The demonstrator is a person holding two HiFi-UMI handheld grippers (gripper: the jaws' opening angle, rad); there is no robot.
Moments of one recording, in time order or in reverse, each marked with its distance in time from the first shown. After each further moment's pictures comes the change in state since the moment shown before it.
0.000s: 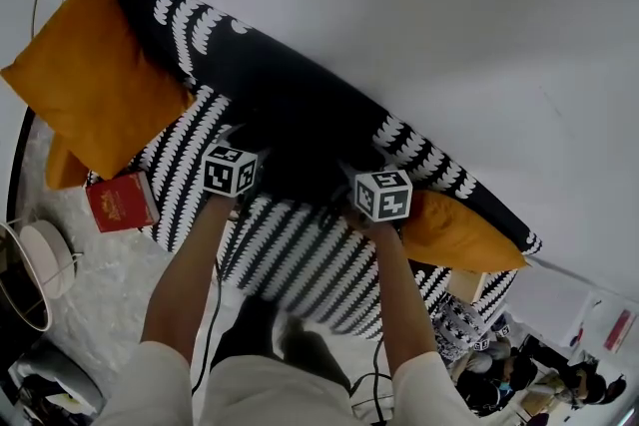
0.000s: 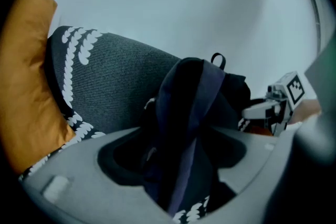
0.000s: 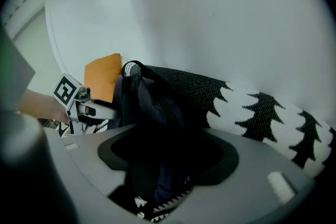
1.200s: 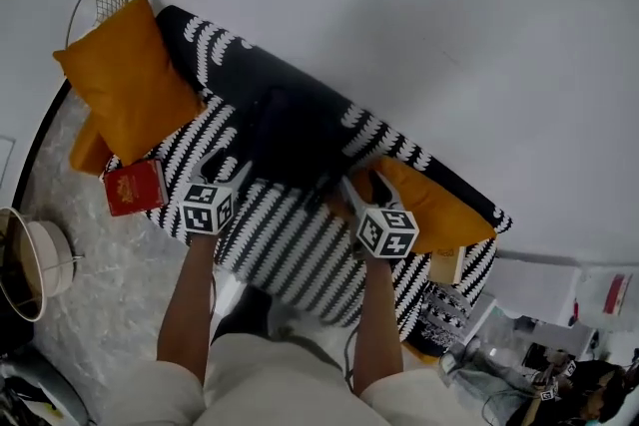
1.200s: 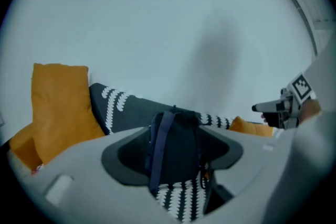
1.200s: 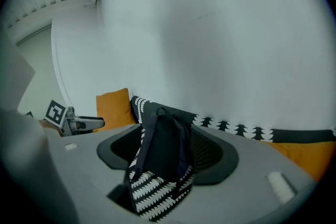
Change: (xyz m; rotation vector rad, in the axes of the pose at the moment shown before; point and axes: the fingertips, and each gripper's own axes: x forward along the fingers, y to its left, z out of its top) left arm -0.250 -0.129 0.012 0.090 -0.264 0.155; right arm -0.274 0.097 0.007 0.096 -0.290 -0.116
